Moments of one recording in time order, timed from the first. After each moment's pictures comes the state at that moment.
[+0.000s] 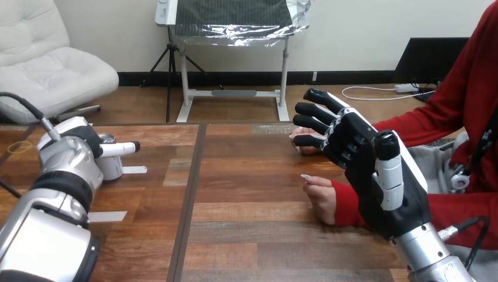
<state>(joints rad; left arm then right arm) -1.01 0.44 -0.38 1.32 0.55 0.35 -0.16 0.03 -0.15 -0.04 0.03 0.32 -0.36 0.51</state>
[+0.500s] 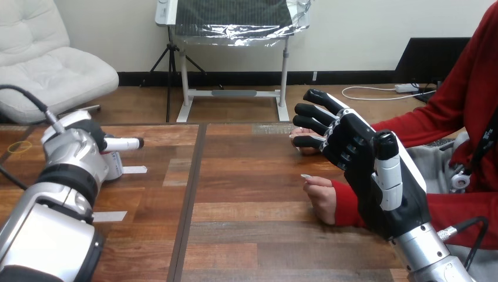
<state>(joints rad) -1.03 0.43 -0.39 1.29 0.56 0.38 -0.17 0.03 -0.15 -0.04 0.03 0.32 -0.35 0.51</state>
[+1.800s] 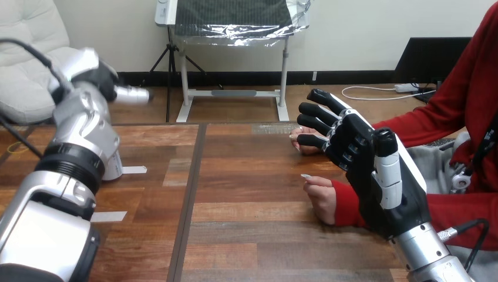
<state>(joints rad) -1.03 0.44 -0.33 0.99 0.56 0.43 -0.03 0.03 -0.15 -0.04 0.03 0.31 -0.33 0.48</state>
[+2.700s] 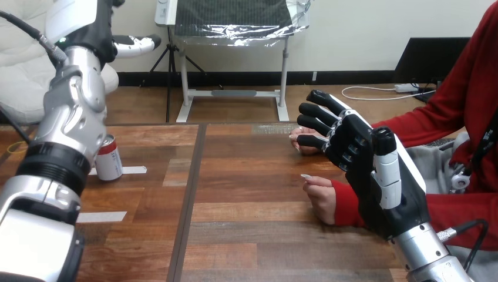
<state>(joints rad) -1.00 0.50 -0.29 0.92 0.58 0.15 0.15 0.03 -0.15 -0.04 0.03 0.31 -0.33 0.48</state>
